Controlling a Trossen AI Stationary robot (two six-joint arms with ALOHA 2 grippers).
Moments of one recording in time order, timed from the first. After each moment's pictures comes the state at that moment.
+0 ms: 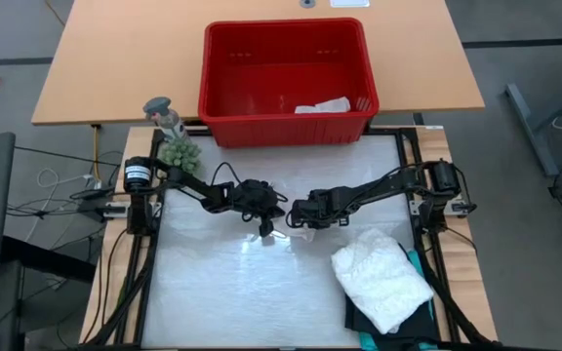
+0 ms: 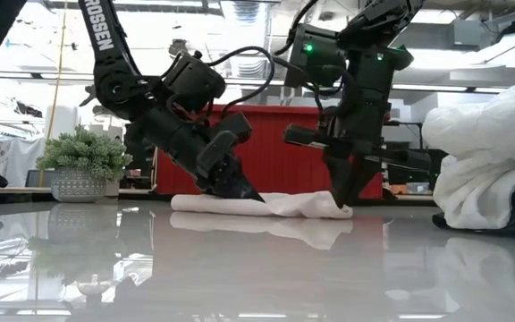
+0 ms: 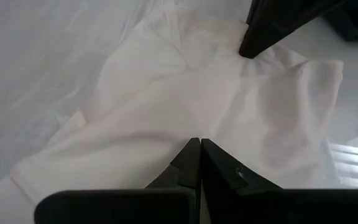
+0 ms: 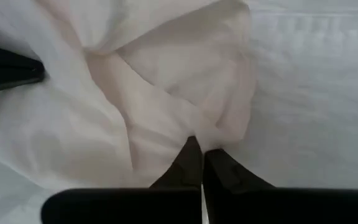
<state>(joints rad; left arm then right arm) 0.17 1.92 0.73 0.62 0.13 -0.13 0.03 1.86 1.13 -0.58 0.11 1.51</state>
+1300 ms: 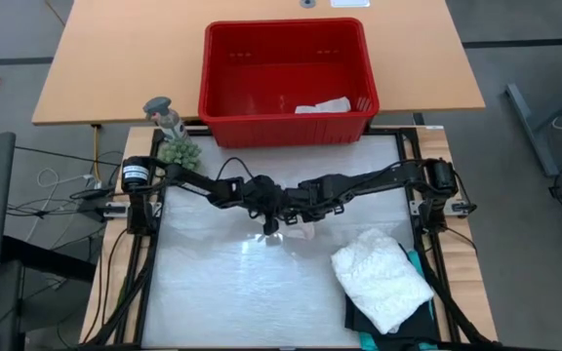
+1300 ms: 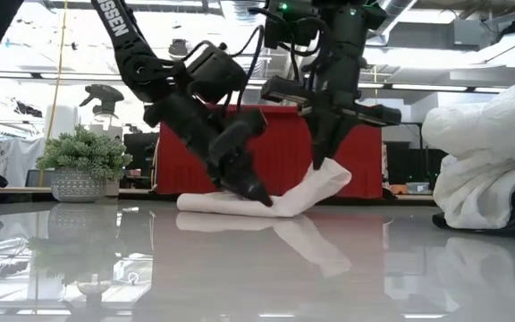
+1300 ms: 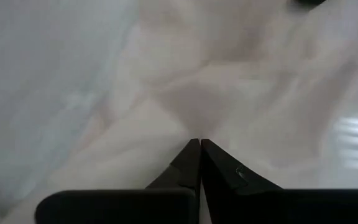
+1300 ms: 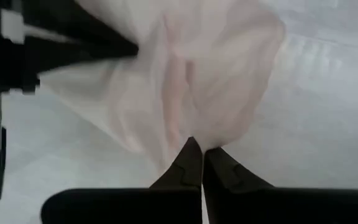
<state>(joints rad) 0.18 1.90 0.88 0.33 0.13 -0.10 0.00 1.86 1.41 -0.87 0.08 1.31</state>
